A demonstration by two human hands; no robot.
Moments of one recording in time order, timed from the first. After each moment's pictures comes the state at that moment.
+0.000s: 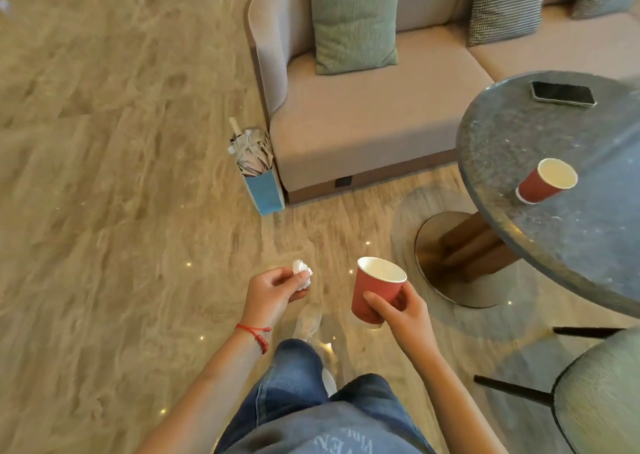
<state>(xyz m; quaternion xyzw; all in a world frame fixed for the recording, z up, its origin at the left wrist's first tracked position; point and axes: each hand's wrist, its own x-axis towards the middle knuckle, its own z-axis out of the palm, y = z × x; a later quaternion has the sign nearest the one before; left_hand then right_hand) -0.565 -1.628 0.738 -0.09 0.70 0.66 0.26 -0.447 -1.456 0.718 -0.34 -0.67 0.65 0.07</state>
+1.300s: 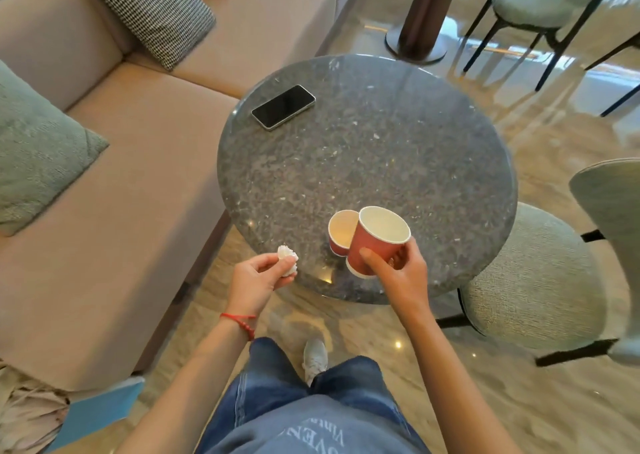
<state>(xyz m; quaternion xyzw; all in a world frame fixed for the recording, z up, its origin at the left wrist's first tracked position) -0.701 -1.183 0.743 0.20 0.64 0.51 0.54 -0.496 -1.140 0.739 -0.58 -0.48 0.50 0.44</state>
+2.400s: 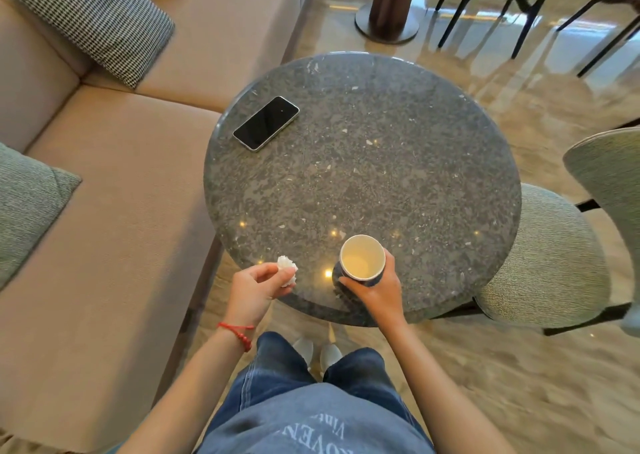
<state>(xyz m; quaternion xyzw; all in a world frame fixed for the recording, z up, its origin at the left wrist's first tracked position) -0.747 -1.125 0.736 0.27 0.64 0.42 0.58 -0.540 -1.111 0.660 -0.67 -0.51 0.40 0.35</state>
